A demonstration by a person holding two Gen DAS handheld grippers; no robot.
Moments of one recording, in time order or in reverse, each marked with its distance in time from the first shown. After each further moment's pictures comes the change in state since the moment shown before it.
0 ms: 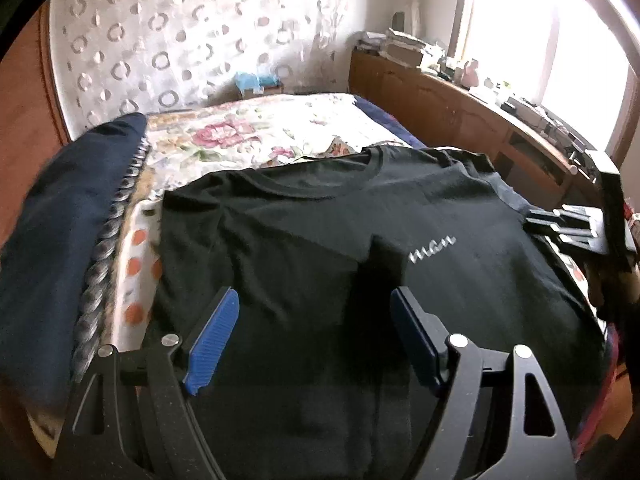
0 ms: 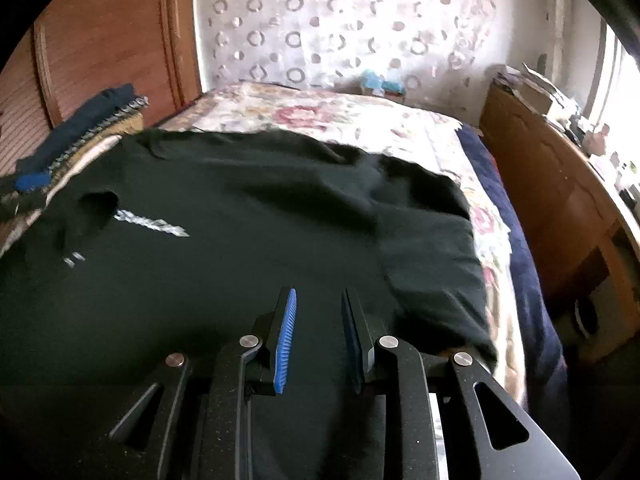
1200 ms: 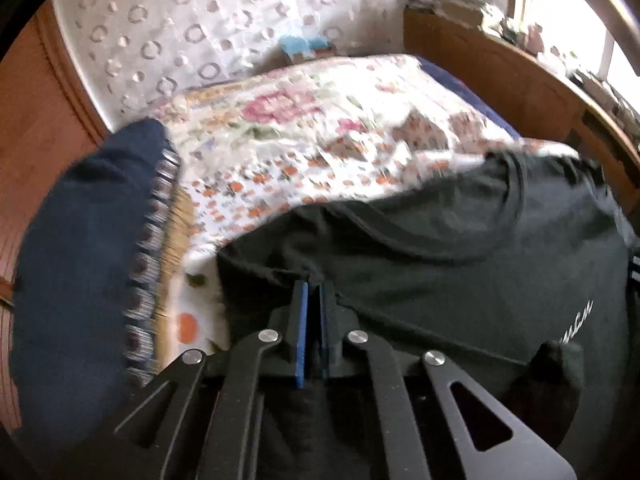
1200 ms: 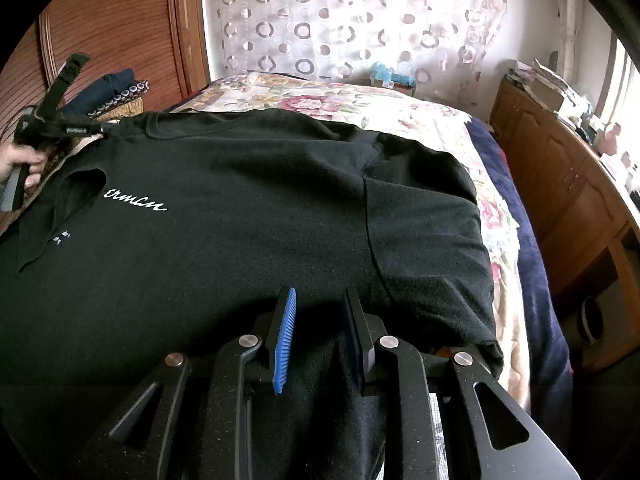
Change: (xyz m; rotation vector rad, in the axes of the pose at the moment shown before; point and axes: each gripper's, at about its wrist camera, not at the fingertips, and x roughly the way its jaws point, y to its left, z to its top) left arm 0.077 0.062 0.073 0.004 0.125 0.237; right arm 0.017 -0.009 0.001 -0.024 0.012 0.034
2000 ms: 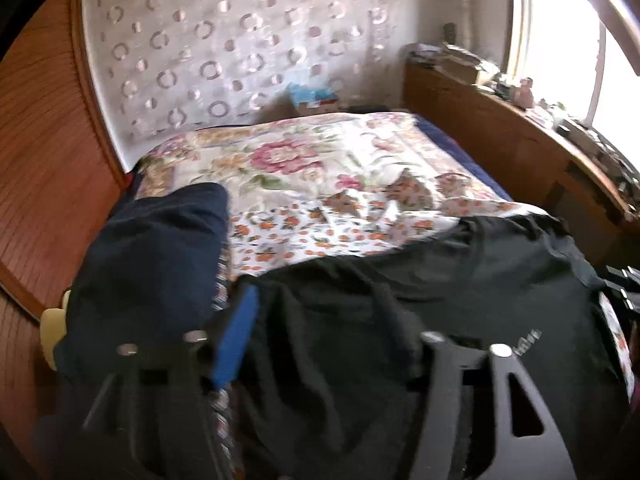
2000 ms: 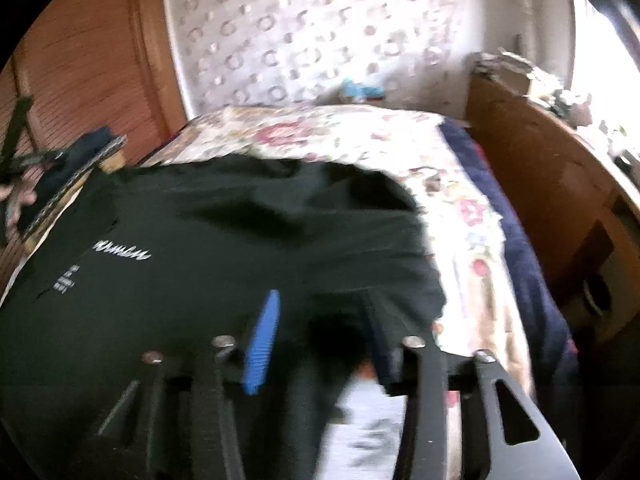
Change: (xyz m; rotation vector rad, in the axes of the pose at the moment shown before) left arm -0.071 0.018 -0.006 -0.046 -0.163 -0.076; right arm -0.032 -0.059 -0.006 0.164 -0.084 -0.066
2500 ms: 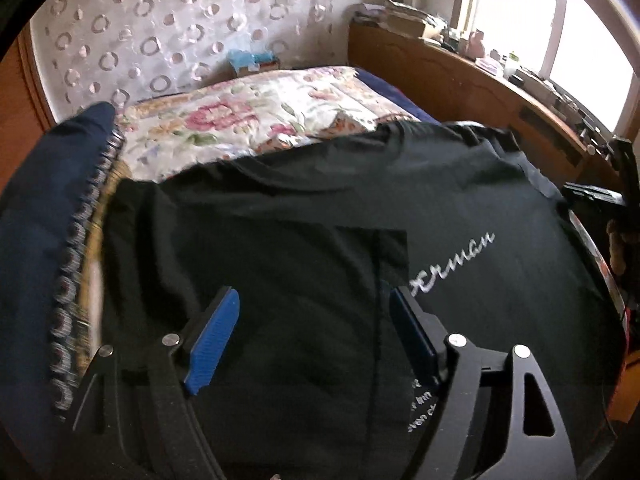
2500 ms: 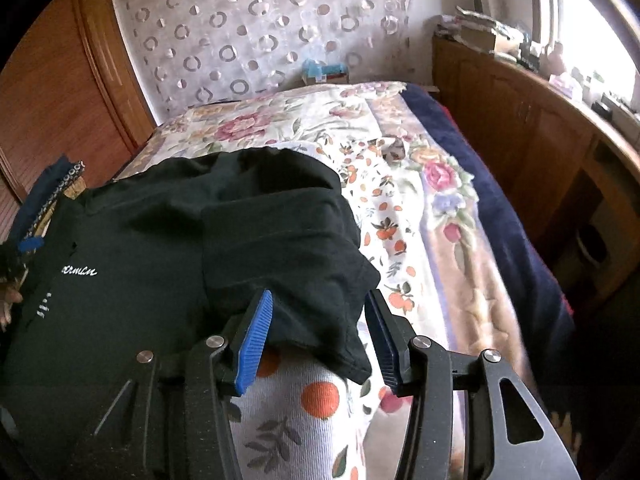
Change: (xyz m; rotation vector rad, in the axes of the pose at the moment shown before) left arm 0.028 -0.066 -0.066 0.091 0.134 -0.139; right arm 0.026 -0.058 -0.001 0.144 0.094 0.023
